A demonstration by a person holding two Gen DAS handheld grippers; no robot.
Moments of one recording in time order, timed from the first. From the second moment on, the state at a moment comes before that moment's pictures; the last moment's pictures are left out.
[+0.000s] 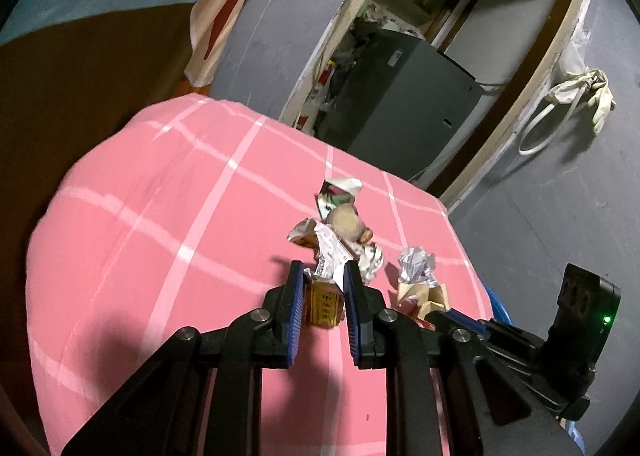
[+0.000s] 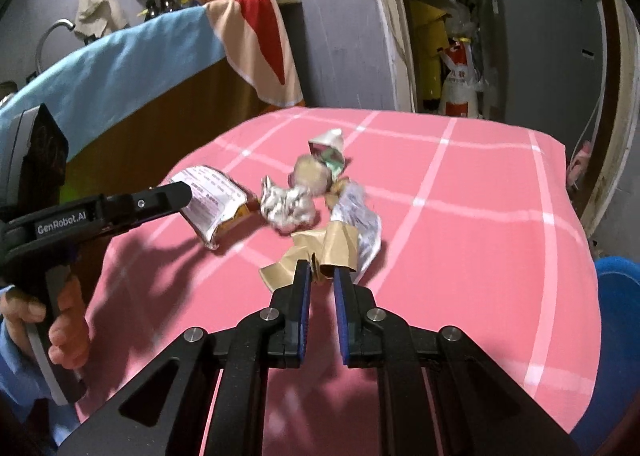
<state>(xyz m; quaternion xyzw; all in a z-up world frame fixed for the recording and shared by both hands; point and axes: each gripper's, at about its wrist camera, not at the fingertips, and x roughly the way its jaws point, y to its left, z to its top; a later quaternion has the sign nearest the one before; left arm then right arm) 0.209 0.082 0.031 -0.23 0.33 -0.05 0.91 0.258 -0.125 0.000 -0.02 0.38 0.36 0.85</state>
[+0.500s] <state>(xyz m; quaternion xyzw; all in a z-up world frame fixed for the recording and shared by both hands) 0.198 0.076 0.027 -0.23 0.33 -0.06 0.91 0.244 -0.139 -0.003 -0.01 0.37 0.35 0.86</state>
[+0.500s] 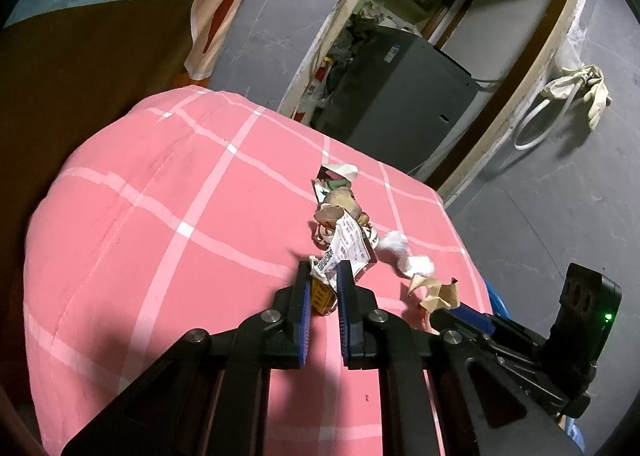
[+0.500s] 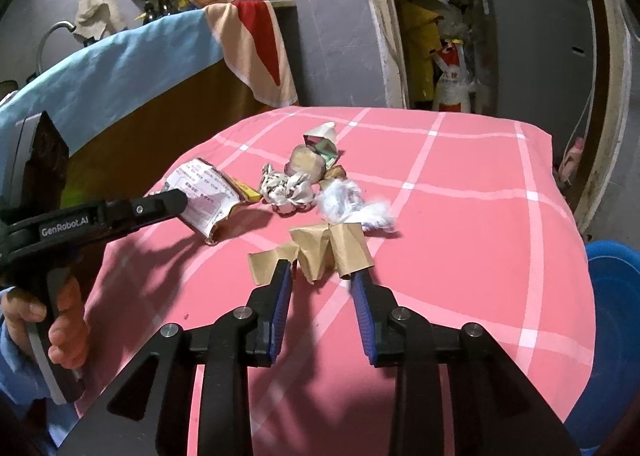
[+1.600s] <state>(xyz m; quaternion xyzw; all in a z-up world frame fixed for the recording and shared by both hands) 0.175 0.028 0.074 -0.19 0.19 -0.09 0.96 0.195 -0.181 0.059 0.00 0.15 0.30 0.94</state>
